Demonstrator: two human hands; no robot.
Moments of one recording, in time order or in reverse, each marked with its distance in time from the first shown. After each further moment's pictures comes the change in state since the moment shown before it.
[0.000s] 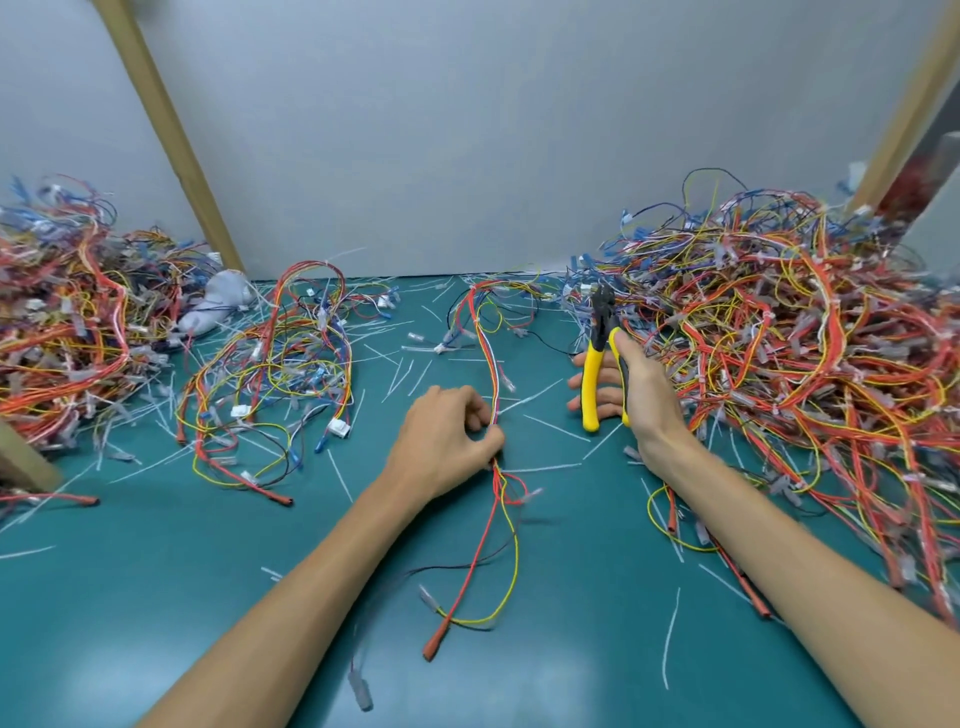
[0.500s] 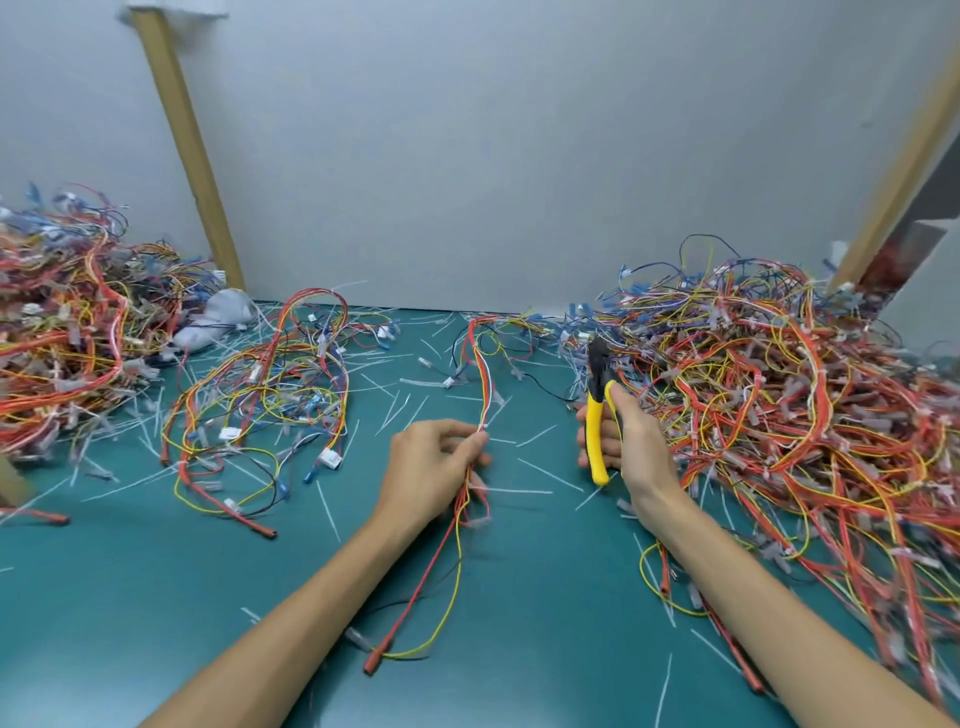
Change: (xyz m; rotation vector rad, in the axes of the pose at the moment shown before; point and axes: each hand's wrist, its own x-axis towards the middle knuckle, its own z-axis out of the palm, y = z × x) left_hand 0.000 0.004 -0.004 -0.565 0.075 -0.187; right_hand -0.003 -0.002 0.002 0.040 0.014 0.000
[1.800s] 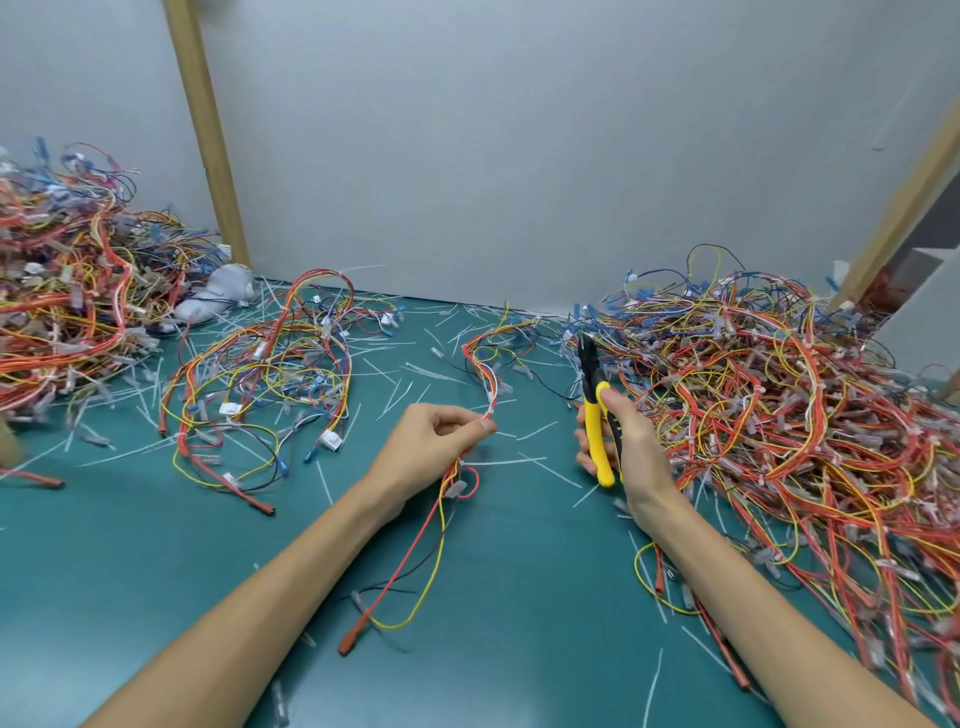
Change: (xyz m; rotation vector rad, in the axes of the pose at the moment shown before) left_hand 0.010 -0.007 -0.010 -0.201 -0.117 -0.074; right_hand -0.002 0.003 0.000 0.078 -0.122 -0.052
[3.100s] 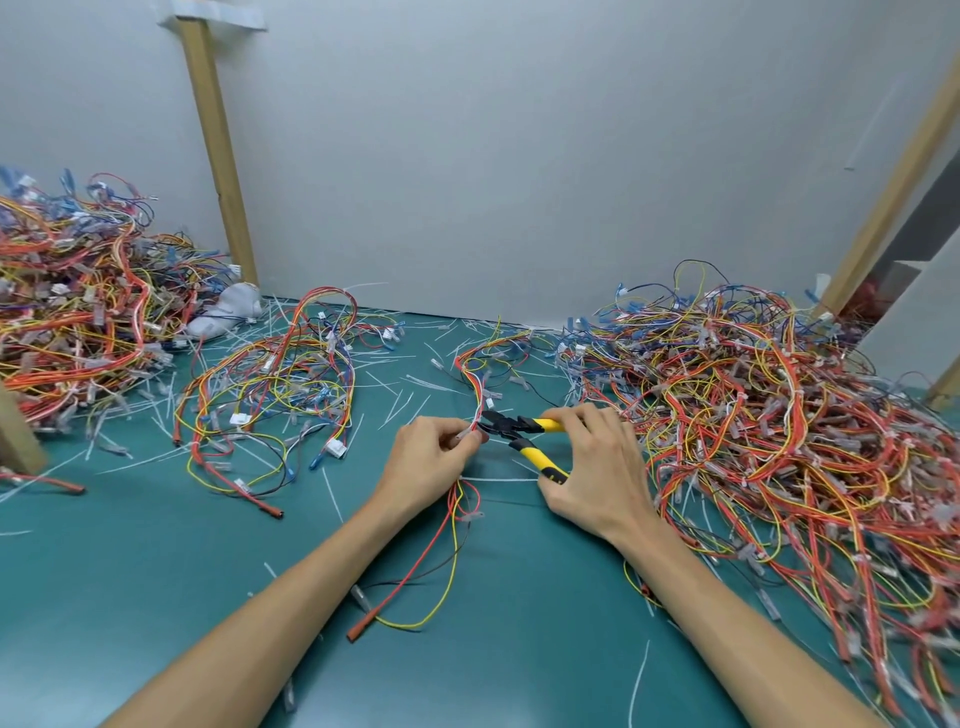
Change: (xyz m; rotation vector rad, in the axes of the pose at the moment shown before) left_hand -0.004 -0.001 0.006 0.413 0.169 0.172; right_hand -0.022 0.003 0.008 -1.441 0.051 -0.611
